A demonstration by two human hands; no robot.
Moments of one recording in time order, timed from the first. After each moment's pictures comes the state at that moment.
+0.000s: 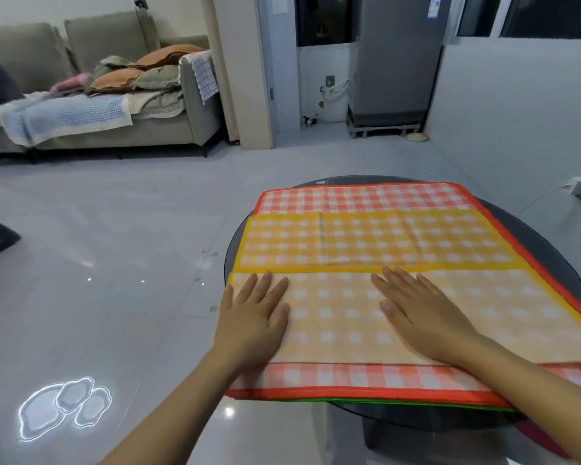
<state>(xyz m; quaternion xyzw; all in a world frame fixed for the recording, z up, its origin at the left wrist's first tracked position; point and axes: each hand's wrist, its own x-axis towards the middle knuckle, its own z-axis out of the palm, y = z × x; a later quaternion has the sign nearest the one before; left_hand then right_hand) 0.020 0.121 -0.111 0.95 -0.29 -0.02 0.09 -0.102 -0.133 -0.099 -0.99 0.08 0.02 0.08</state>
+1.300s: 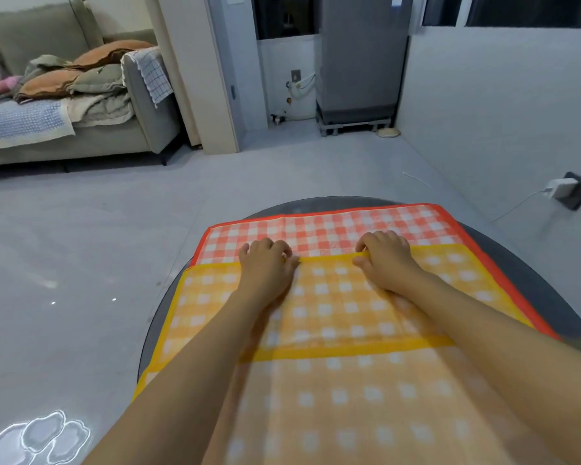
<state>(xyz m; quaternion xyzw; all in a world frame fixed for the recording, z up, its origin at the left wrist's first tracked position) 0.182 -0.079 -0.089 0.94 -0.31 0.05 0.16 0.070 -0.264 -0.079 -0.97 0.21 -0.08 0.10</state>
